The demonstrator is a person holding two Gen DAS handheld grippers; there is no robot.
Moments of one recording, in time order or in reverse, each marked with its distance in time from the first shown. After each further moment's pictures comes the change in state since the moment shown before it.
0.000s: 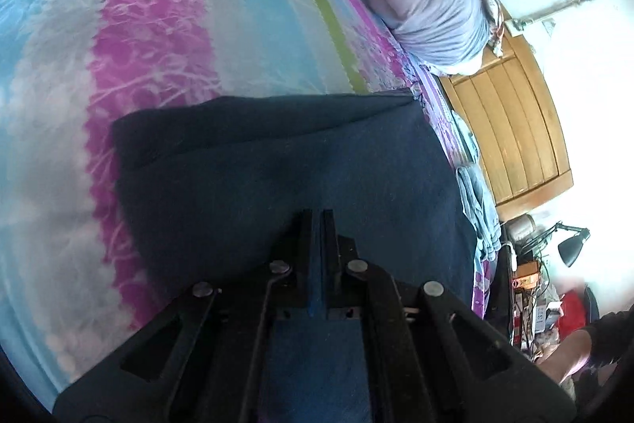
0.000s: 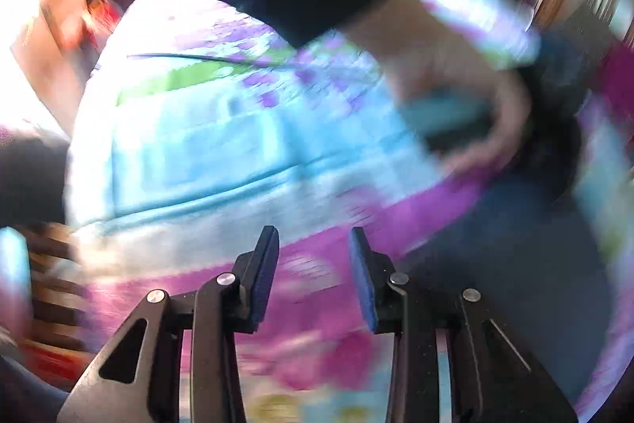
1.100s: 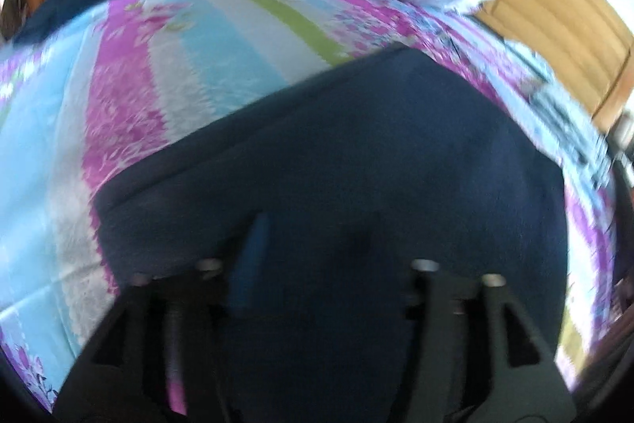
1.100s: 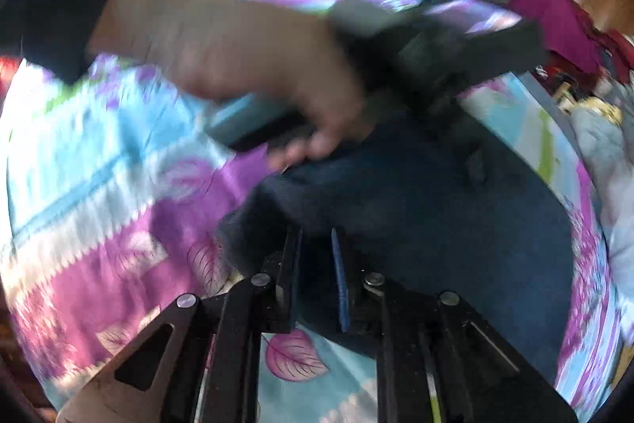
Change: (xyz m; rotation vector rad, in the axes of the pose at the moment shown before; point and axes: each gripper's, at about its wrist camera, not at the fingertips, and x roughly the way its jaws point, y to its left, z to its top) left arm 0.032 -0.089 -0.033 0.434 -0.058 0.477; right arm -0.007 -0.067 -0.068 0.281 0.033 -0.239
